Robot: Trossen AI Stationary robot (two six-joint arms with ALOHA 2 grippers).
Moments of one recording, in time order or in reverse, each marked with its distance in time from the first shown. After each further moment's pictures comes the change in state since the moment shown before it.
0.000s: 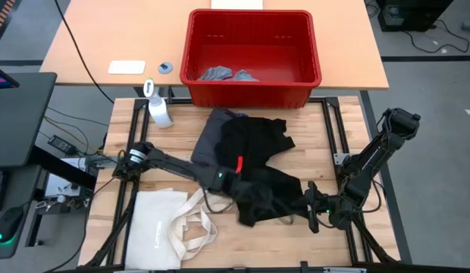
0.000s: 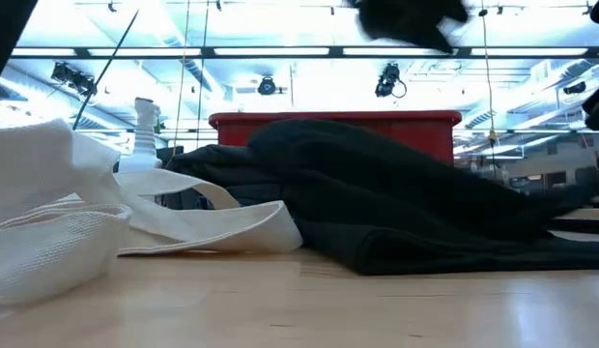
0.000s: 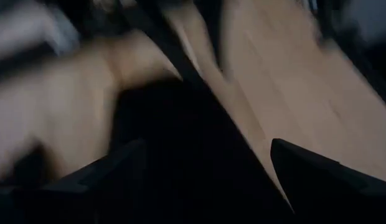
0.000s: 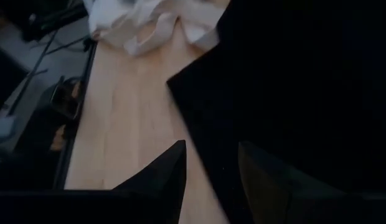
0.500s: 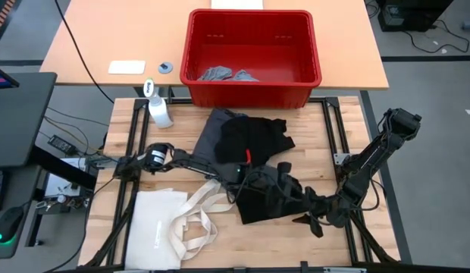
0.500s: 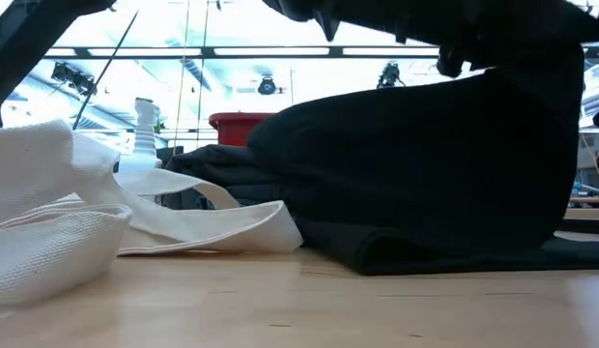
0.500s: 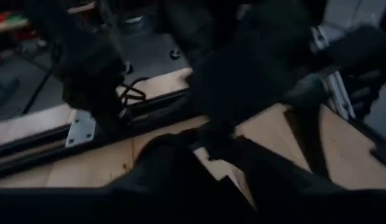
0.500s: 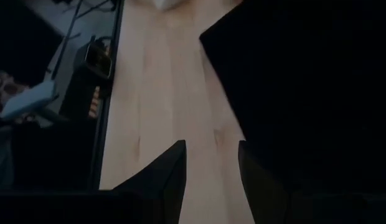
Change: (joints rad) left arm 0.119 0.202 -0.002 0.698 0.155 0.081; right arm -0.041 0.000 0.000 0.037 -0.252 -0.002
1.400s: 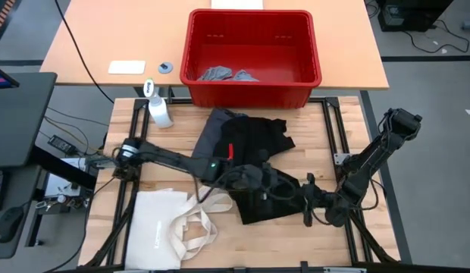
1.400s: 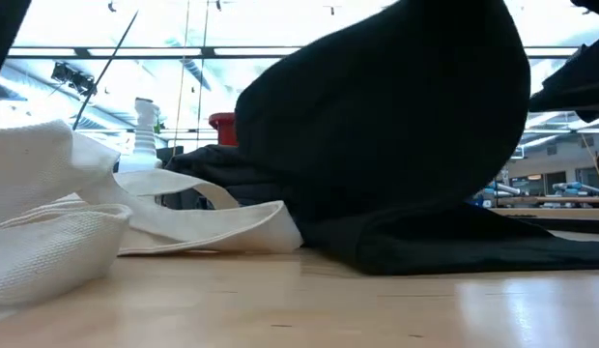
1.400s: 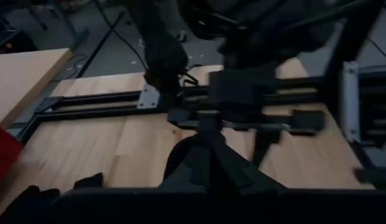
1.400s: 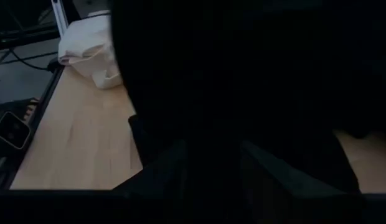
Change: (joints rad) left arm -0.079 -0.285 0.000 -0.391 -0.352 -0.234; right arm -0.016 0.000 0.008 -0.009 0.405 -0.198
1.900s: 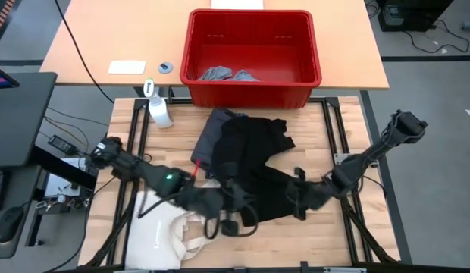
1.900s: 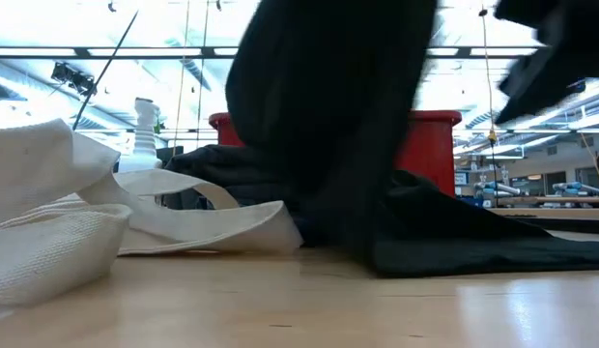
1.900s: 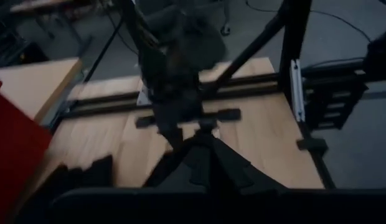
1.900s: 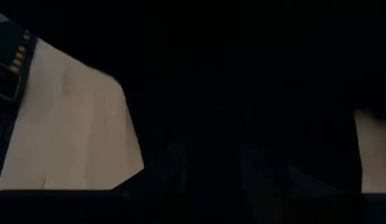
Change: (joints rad) left arm -0.226 -0.220 0.001 -0.276 -0.205 -0.061; right arm -0.283 0.000 0.176 -0.277 -0.470 -0.150
